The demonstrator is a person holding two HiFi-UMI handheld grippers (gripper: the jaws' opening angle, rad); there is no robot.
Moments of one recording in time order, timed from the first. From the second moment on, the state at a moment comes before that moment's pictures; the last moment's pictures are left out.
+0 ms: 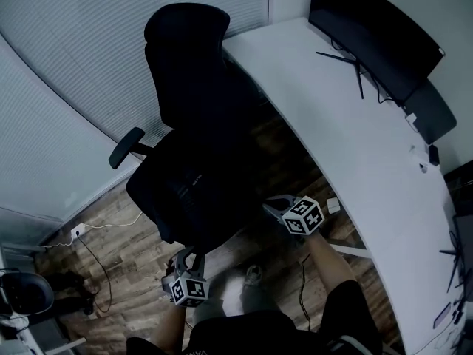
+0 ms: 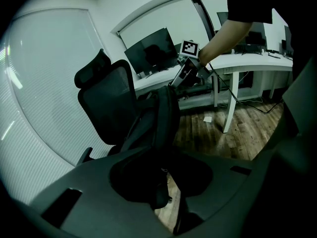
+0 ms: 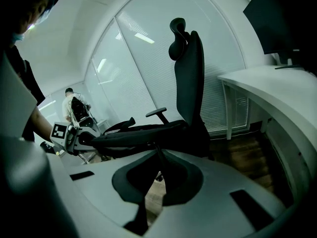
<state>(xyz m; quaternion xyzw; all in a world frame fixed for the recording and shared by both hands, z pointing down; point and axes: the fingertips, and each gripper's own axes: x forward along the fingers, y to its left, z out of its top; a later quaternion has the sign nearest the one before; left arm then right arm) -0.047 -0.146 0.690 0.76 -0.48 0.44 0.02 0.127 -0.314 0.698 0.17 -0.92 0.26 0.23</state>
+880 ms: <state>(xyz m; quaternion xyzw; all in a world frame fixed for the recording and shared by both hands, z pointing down) -0.048 -0.141 0.698 0.78 -0.44 0.44 0.04 0.134 -0.328 0.716 0.29 -0.88 0.31 0.20</state>
